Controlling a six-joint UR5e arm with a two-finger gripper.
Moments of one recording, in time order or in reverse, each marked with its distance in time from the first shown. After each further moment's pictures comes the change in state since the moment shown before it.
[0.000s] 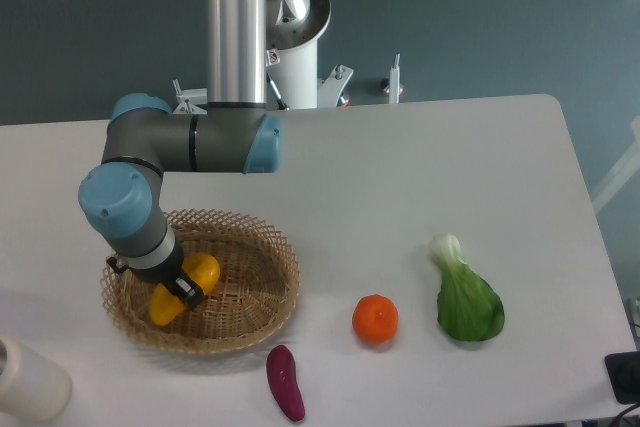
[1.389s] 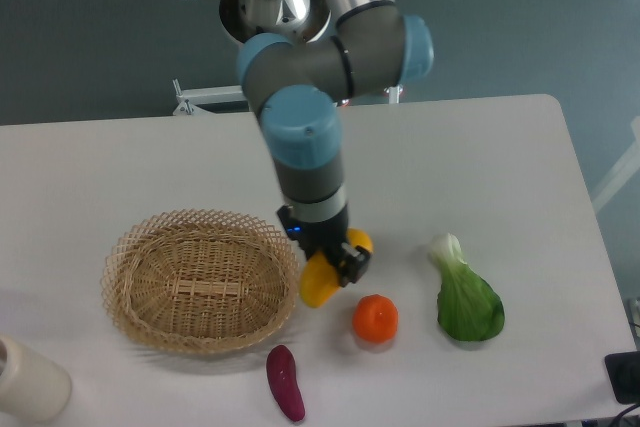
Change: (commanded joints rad) arm 0.420 0.135 0.021 -0.066 0.003 0.475
